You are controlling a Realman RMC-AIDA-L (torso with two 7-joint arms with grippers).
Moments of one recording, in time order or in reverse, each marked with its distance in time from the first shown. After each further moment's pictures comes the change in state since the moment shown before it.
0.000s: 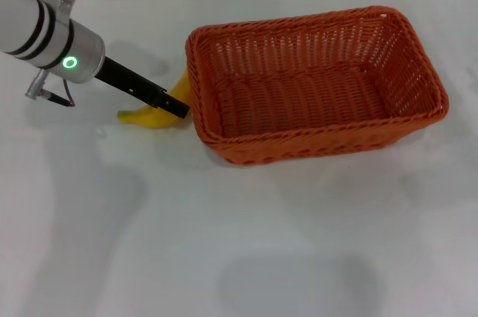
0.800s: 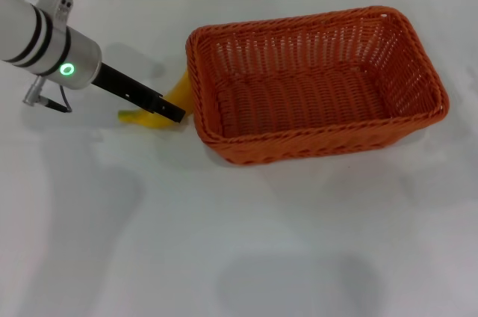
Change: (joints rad) left arm 0.021 0.000 0.000 0.017 0.002 -0.028 0.003; right arm 0.000 0.000 0.000 0.000 0.001 0.000 0.000
